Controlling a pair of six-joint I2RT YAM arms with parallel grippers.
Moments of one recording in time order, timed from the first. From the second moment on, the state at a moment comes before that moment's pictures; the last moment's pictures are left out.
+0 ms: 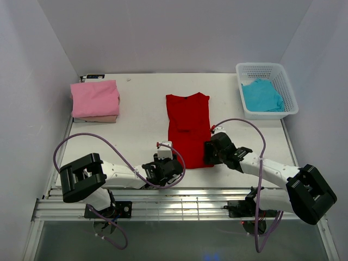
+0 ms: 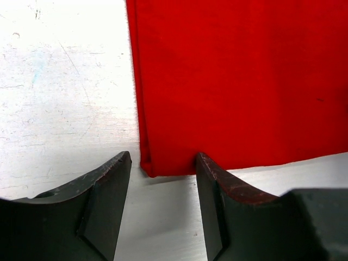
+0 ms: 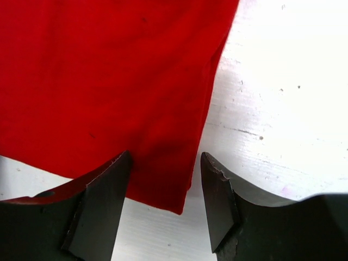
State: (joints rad) left arm -1.22 1.50 0.59 0.00 -0.71 -0.94; right arm 0.70 1.21 0.54 -0.22 0.14 0.46
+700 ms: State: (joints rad) left arm -1.21 1.53 0.58 0.06 -0.74 -0.97; right arm 0.80 1.25 0.50 -0.17 0.23 0.54
